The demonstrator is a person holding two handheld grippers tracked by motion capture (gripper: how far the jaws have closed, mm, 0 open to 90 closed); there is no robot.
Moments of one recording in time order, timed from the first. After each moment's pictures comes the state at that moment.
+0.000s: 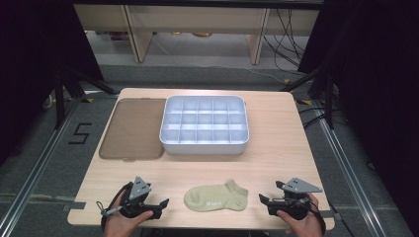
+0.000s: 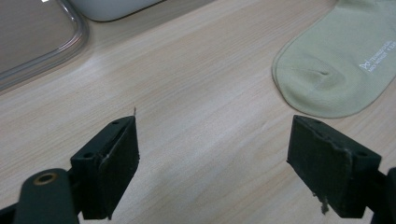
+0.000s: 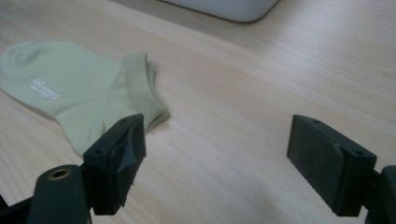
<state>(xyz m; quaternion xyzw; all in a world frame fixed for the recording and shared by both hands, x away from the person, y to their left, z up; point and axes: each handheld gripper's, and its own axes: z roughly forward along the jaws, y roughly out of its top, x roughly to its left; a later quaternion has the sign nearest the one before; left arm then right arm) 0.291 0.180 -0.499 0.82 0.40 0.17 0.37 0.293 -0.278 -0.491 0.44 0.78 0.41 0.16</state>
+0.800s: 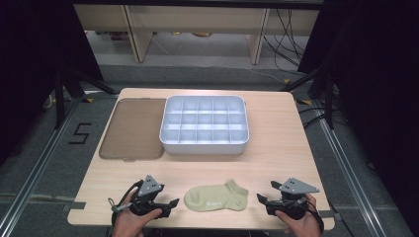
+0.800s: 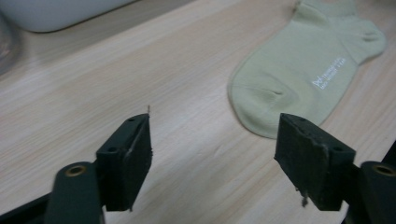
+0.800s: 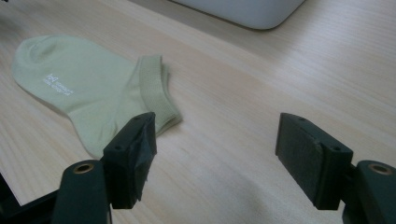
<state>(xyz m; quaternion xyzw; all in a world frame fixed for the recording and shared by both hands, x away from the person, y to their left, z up) 0.298 0.152 -0.500 0.83 0.38 0.12 0.40 0.295 -0.275 -0.489 0.39 0.81 0.41 0.16</state>
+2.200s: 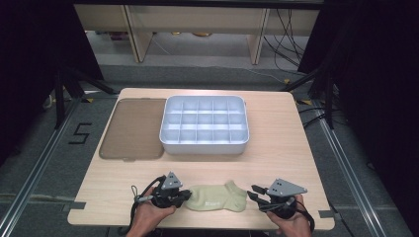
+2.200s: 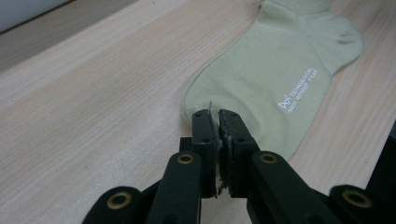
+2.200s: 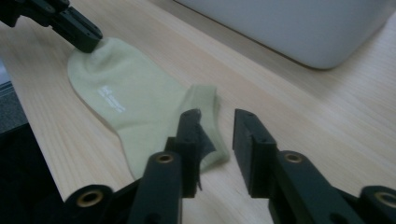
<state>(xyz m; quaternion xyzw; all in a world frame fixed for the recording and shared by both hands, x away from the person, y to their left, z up) 0.317 0.110 -0.502 0.85 0.35 0.08 0.39 0.293 -0.243 -0.482 0.32 0.82 0.43 0.17</state>
